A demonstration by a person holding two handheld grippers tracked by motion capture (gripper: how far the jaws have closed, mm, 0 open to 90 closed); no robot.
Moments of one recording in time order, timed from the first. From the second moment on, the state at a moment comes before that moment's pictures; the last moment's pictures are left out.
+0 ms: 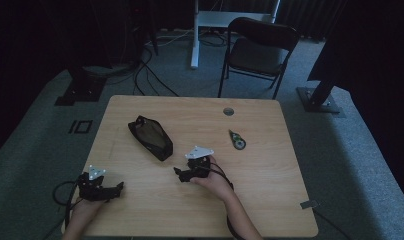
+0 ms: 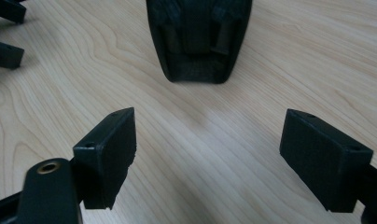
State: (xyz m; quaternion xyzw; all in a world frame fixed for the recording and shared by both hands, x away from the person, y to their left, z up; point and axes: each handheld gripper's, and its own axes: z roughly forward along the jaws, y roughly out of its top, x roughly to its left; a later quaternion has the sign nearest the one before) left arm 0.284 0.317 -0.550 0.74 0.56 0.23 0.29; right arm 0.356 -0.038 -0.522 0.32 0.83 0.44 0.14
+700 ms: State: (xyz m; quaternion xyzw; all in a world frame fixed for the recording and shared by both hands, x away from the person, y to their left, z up) left arm 0.284 0.317 -0.550 0.74 0.56 0.23 0.29; right arm 0.371 -0.002 -0.516 0.32 0.81 0.46 0.14
